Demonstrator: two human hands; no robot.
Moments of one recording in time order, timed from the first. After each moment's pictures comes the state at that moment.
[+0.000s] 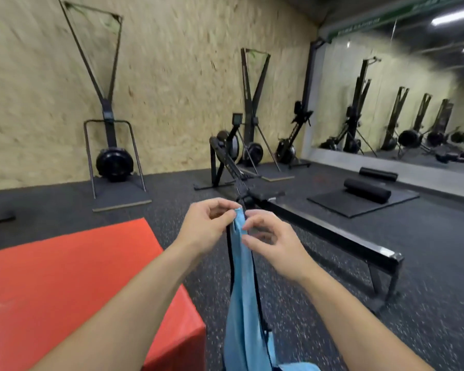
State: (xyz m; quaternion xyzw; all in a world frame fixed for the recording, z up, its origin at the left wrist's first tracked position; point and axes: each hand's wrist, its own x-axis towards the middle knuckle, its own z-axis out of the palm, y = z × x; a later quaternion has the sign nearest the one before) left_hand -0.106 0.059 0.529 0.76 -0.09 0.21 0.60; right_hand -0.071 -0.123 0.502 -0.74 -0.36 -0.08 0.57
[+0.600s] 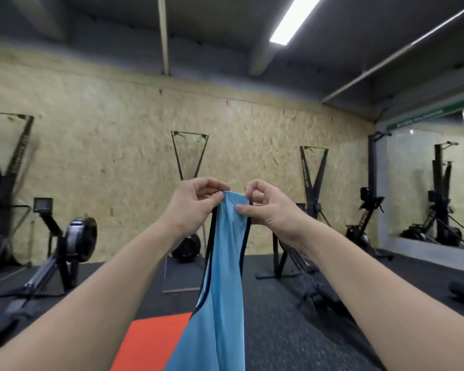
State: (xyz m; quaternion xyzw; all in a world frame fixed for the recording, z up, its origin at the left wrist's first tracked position) left_hand -0.245 0.188 0.771 0.78 -0.09 0.44 0.43; right_hand -0.142 0.017 0.776 -0.59 -0.55 0.05 0.59
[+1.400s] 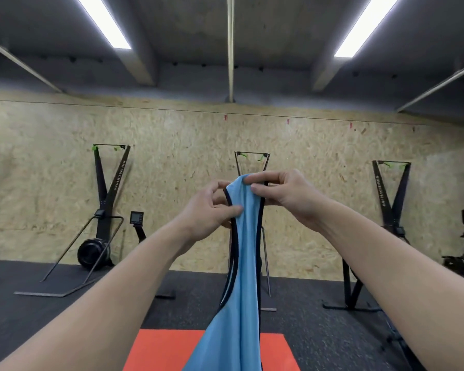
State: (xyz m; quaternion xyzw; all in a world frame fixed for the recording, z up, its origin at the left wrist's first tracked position) left_hand -0.388 0.265 0.799 0.80 -0.02 0.42 0.42; right_hand -0.244 0.122 0.845 -0.54 -0.62 0.02 0.56
